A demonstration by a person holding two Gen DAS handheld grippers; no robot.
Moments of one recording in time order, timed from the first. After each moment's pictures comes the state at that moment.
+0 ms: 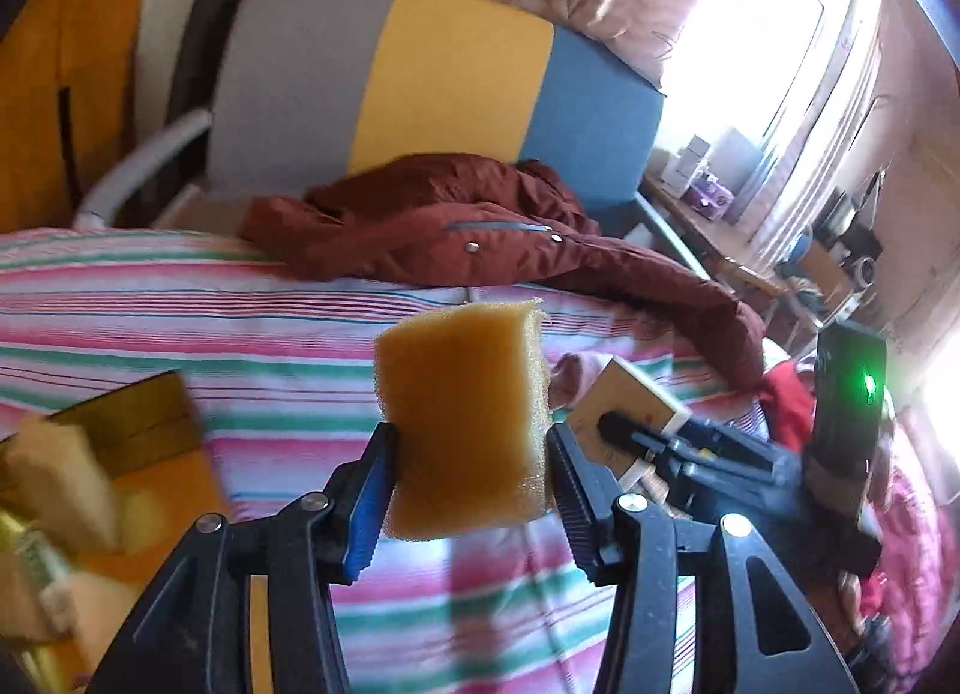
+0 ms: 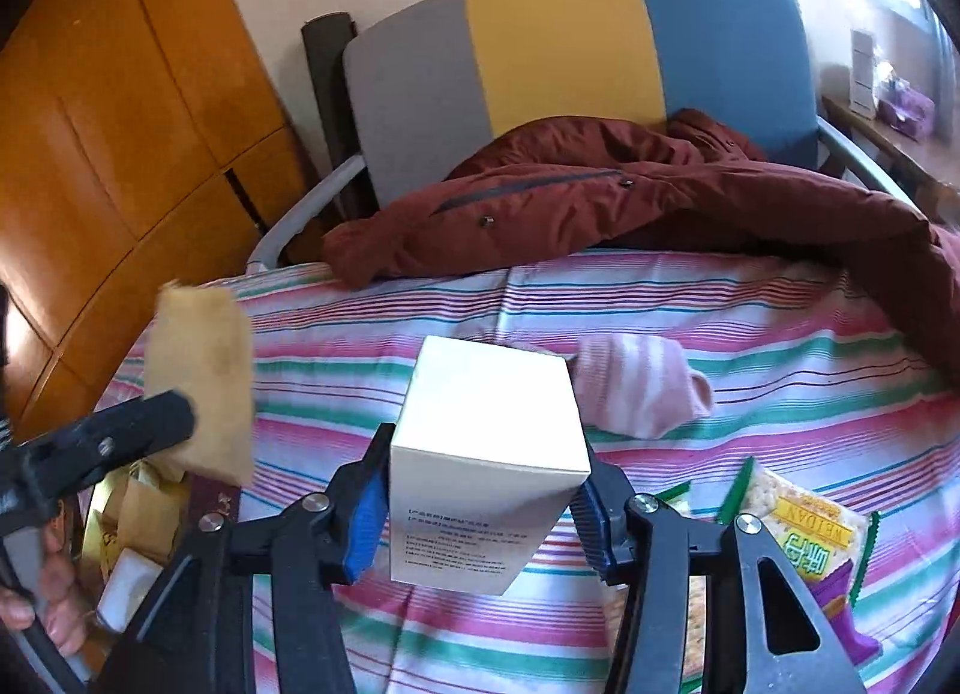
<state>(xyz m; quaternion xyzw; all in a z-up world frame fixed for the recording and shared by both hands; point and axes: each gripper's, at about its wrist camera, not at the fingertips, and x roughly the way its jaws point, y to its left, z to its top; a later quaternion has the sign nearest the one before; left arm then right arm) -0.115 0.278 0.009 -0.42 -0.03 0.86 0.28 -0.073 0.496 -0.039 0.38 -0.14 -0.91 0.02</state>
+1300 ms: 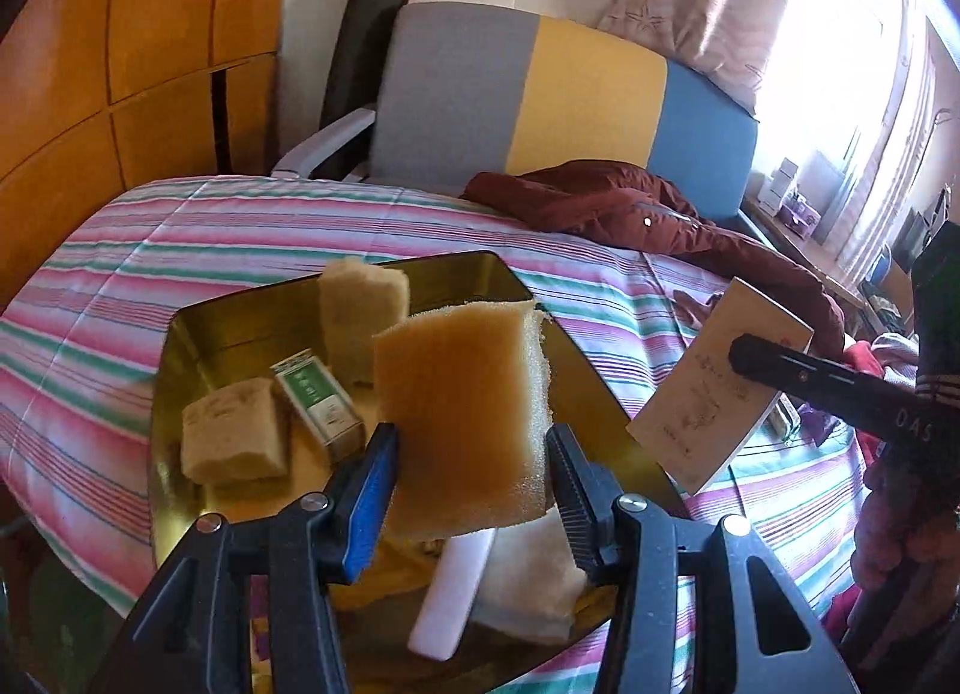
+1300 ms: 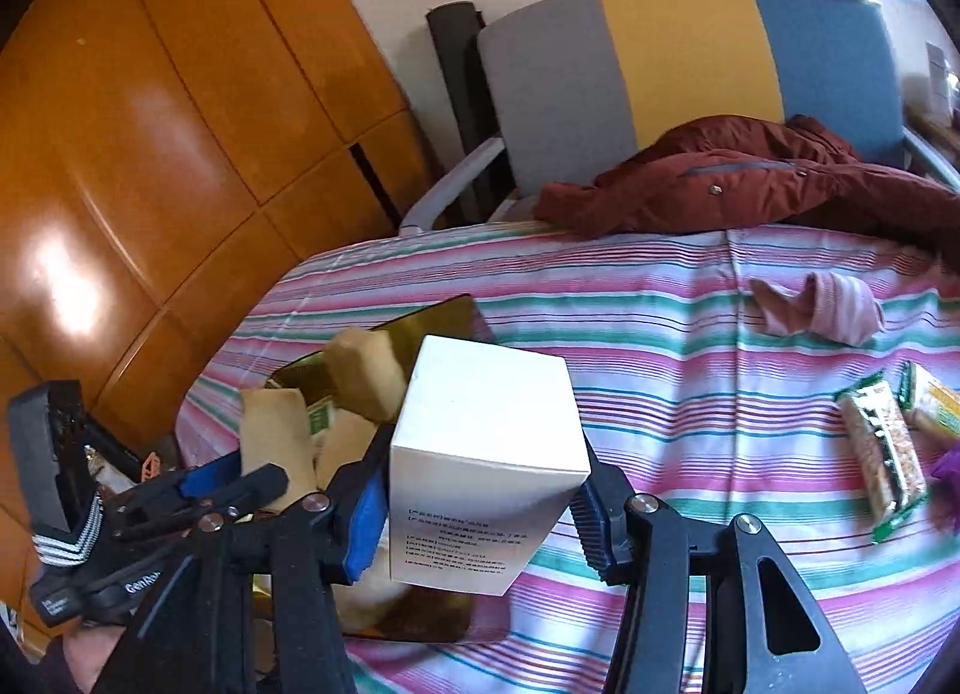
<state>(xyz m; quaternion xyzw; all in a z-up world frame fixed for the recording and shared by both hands) -0.025 0.099 -0.010 -0.40 -0.03 0.90 0.17 -0.008 0.334 -0.005 0.37 -0.15 -0.91 0.13</state>
